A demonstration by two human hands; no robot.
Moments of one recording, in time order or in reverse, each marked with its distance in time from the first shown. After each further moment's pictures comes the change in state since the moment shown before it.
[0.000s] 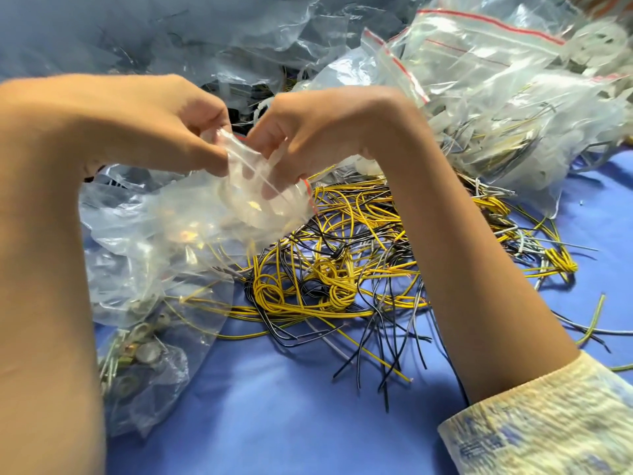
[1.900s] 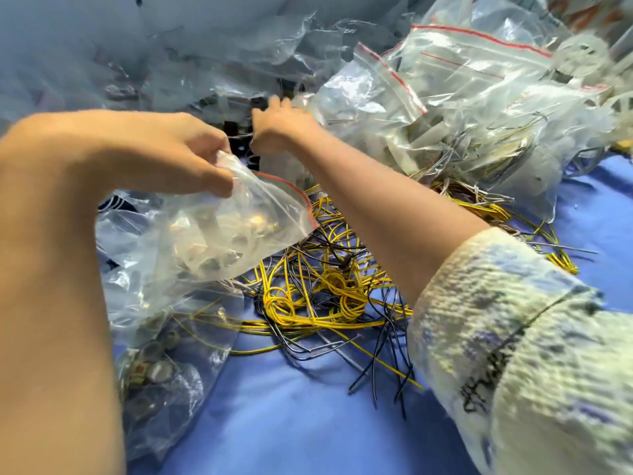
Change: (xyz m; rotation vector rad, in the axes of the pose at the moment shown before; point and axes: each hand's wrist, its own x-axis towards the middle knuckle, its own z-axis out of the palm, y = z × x) left_hand 0.026 -0.037 0.007 -0.031 -0.083 -0.014; right_hand 0.136 0.057 0.010 -0.388 0.348 0.451
